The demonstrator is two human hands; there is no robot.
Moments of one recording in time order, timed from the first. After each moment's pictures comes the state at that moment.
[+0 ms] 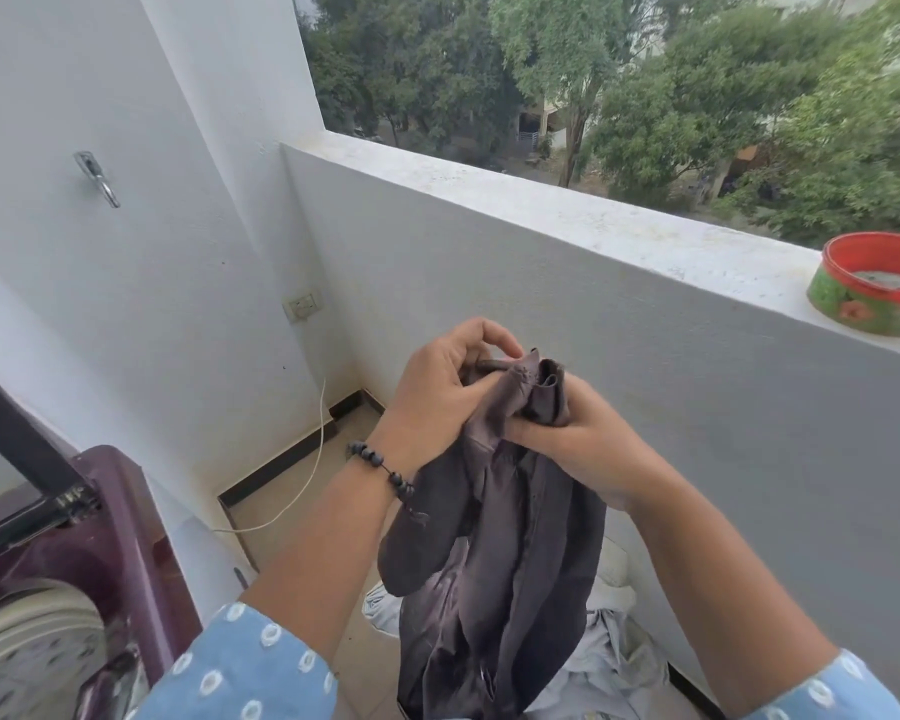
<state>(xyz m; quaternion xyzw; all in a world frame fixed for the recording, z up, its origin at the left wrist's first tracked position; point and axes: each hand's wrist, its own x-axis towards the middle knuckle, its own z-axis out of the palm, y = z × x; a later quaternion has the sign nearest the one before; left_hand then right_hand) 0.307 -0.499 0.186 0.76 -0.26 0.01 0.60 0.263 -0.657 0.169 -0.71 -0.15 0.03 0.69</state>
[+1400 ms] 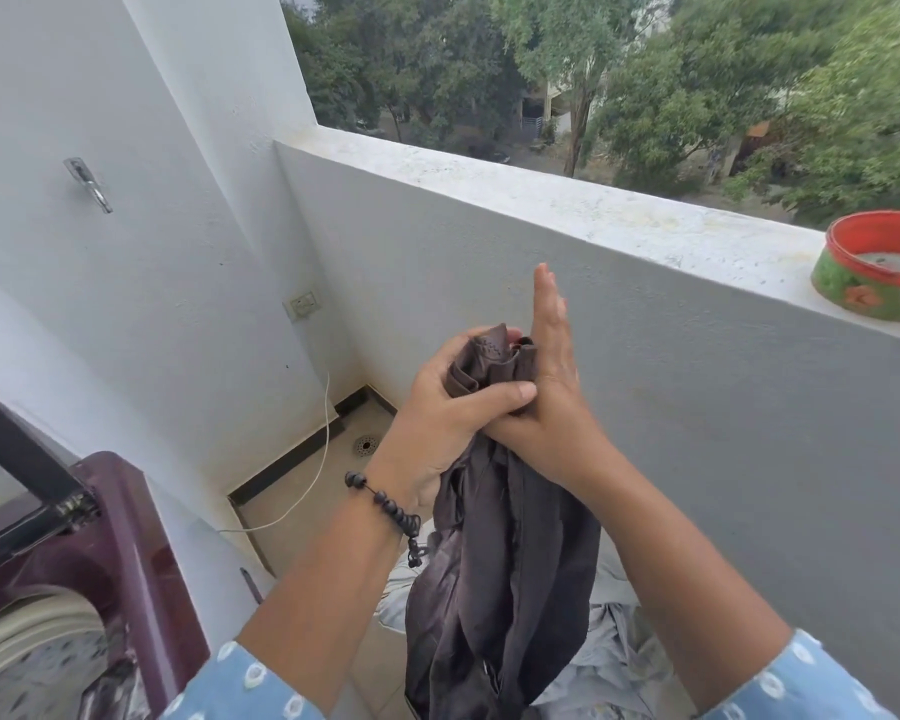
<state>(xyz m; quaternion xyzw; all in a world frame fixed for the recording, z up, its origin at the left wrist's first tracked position) 0.278 -0.523 0.194 0.63 -0.10 -0.10 0.77 0.281 -0.641 0.166 -0.81 -0.13 -0.17 0.54</state>
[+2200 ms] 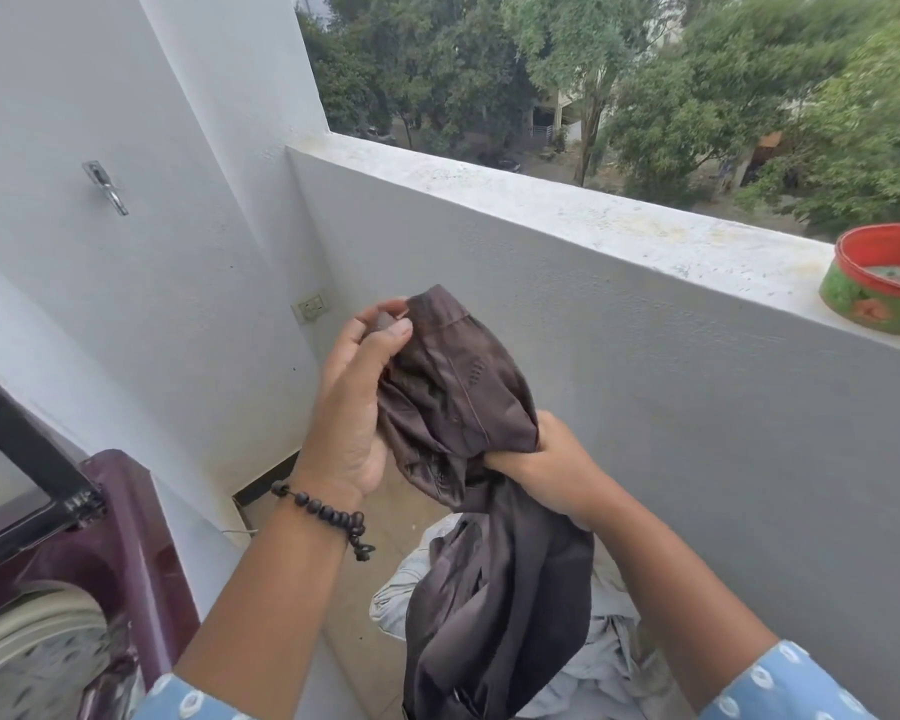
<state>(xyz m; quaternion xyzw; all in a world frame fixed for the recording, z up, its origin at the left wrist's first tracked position) 0.284 -0.486 0.213 0.55 -0.02 0.02 0.84 0.284 -0.649 0.122 -0.76 -0.08 0.07 0.64</state>
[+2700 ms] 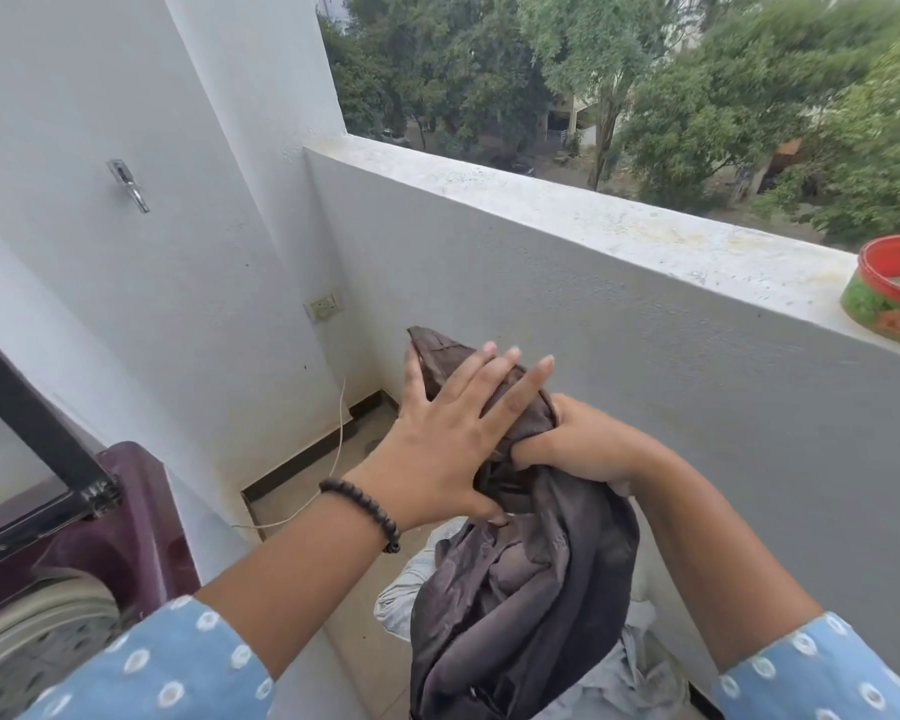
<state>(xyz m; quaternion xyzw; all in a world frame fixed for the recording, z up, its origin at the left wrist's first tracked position) 0.287 -0.492 0.177 0.93 -0.34 0.09 -0.06 0.297 -0.665 0.164 -0.80 -0.07 0.21 0.56</state>
